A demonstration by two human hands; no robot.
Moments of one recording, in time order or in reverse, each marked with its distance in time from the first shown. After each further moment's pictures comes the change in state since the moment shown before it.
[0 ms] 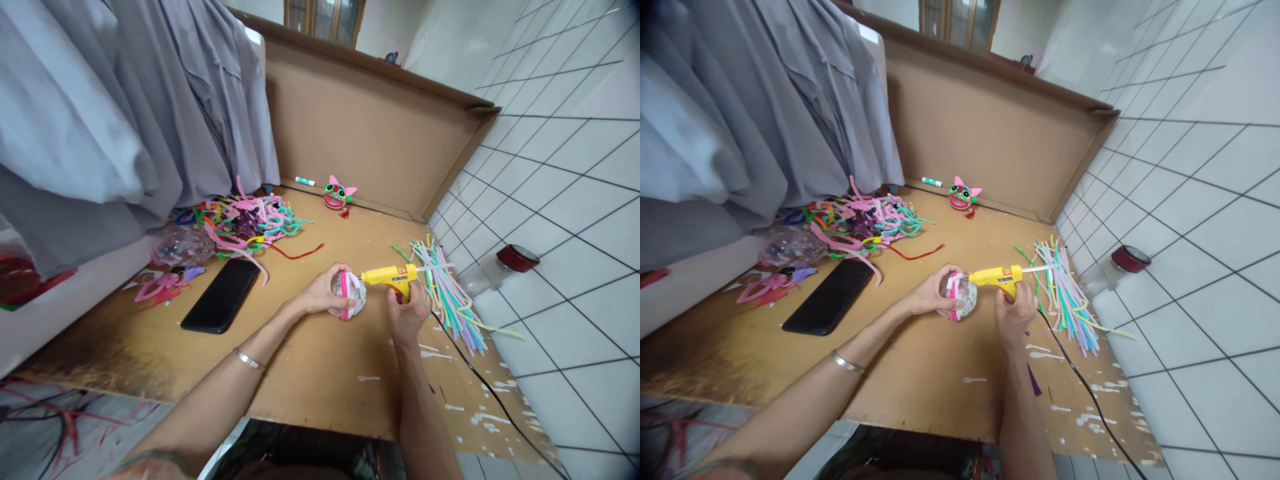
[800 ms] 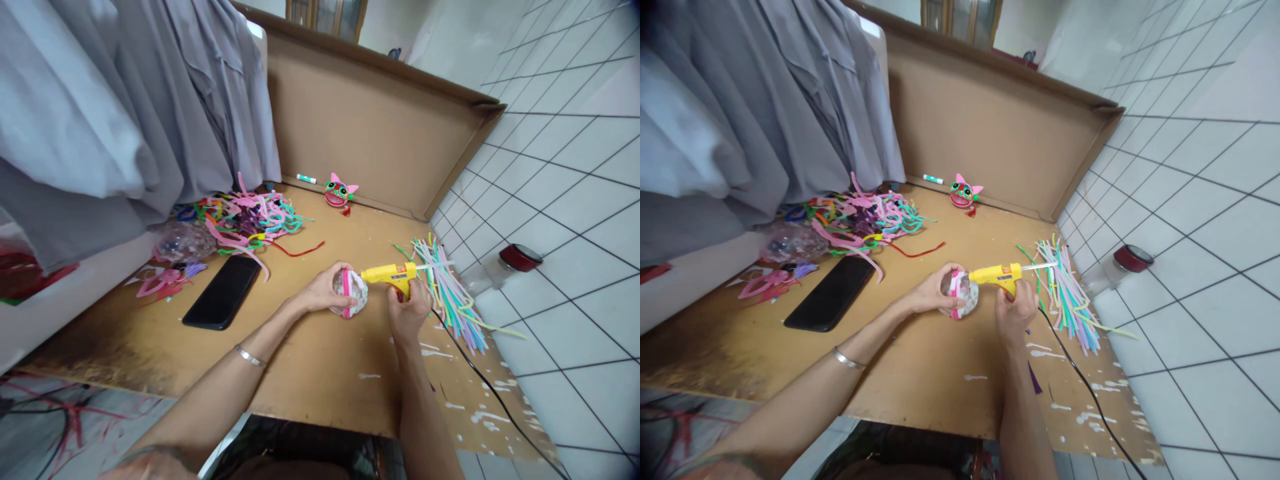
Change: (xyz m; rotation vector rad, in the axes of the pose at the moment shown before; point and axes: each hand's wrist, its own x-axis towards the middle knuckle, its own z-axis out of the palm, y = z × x) left_hand -0.002 0.008 0.000 0.016 -0.013 -0.017; right_hand 0.001 0.001 0.000 0.061 -0.025 -0.026
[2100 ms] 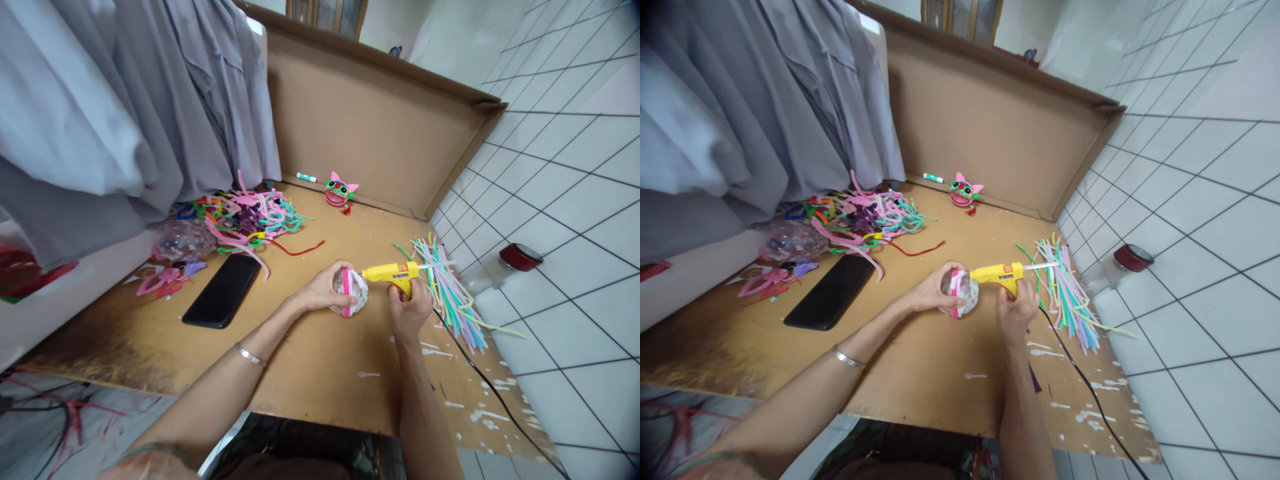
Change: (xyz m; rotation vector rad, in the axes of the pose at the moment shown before) left_hand 0.000 0.002 0.001 -0.013 0.001 -0.011; right_hand 0.001 -0.001 -0.002 -0.057 0.002 0.041
